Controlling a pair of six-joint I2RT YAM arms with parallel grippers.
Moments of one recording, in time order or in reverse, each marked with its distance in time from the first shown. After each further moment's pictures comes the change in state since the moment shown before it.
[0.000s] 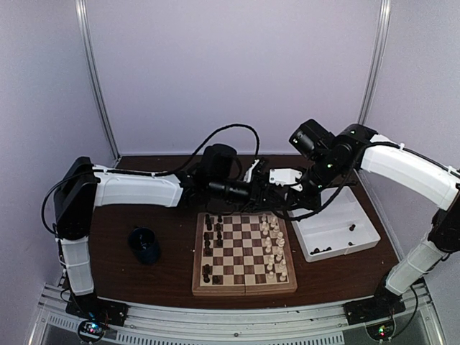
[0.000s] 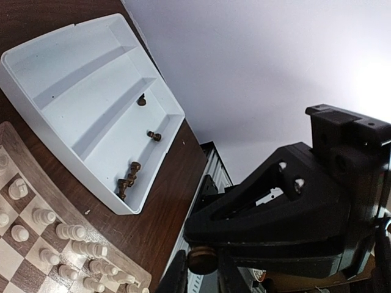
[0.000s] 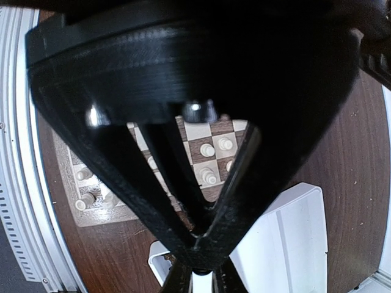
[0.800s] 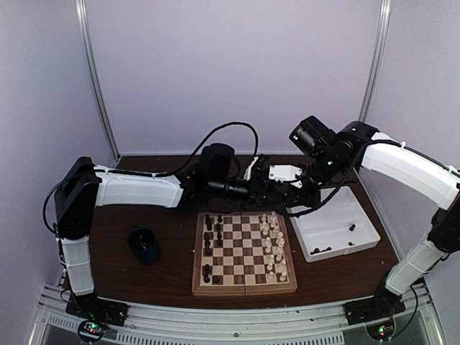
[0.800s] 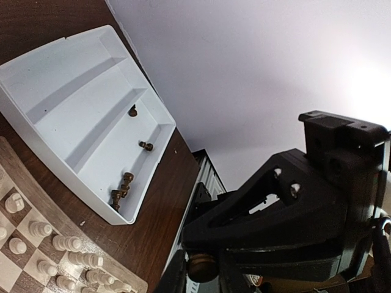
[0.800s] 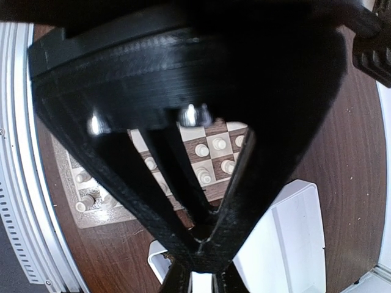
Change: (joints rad) left arm 0.010 0.008 -0.012 0.086 0.018 -0.026; right arm 0.001 0.002 0.029 -0.010 0.006 0.024
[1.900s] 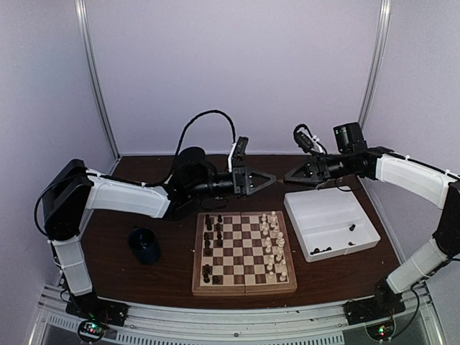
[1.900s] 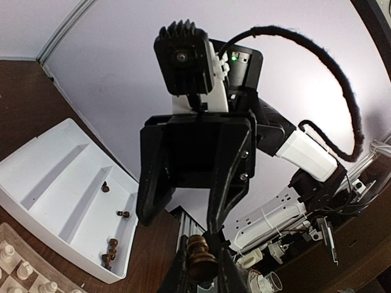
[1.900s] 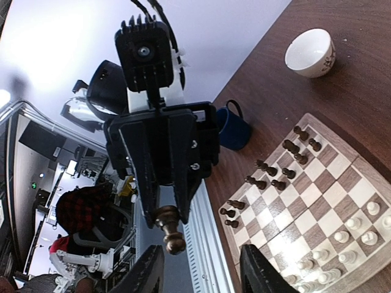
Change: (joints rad) left arm 0.031 -0.092 -0.234 0.533 -0.075 -0.002; right arm -0.430 -0.077 -0.390 0.735 -1.091 0.894
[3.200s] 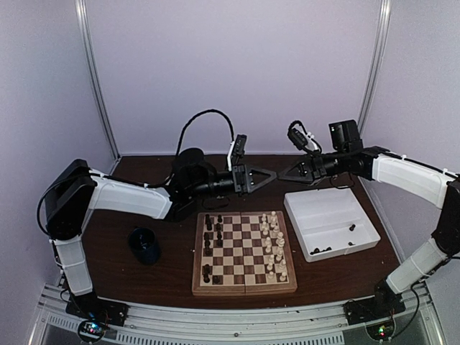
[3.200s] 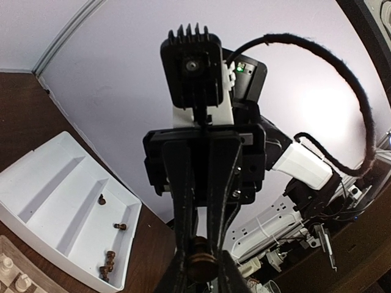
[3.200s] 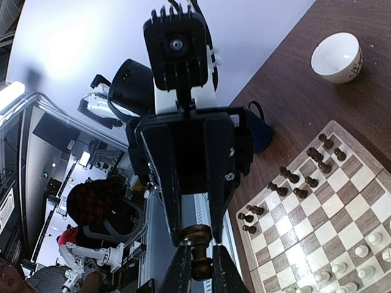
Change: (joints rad) left arm 0.000 0.019 0.000 0.085 -0.027 -0.029; right arm 0.053 0.013 0.007 0.146 -0.059 0.126
